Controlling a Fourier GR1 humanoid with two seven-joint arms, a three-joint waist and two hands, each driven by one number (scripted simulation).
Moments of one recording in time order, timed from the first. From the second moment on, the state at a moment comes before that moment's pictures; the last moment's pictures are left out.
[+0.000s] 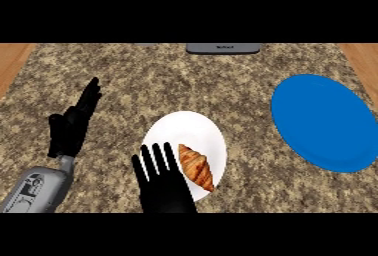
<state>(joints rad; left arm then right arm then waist) -0.26 0.38 -0.20 -1.39 0.14 0.22 0.05 -0.53 0.00 1.07 -1.56 1.03 0.18 0.85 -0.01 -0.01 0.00</state>
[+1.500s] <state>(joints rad) -0.26 0.32 -0.15 -1.41 0.07 0.17 0.09 -0.64 -0.01 1.00 -1.27 0.82 0.39 0.96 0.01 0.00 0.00</state>
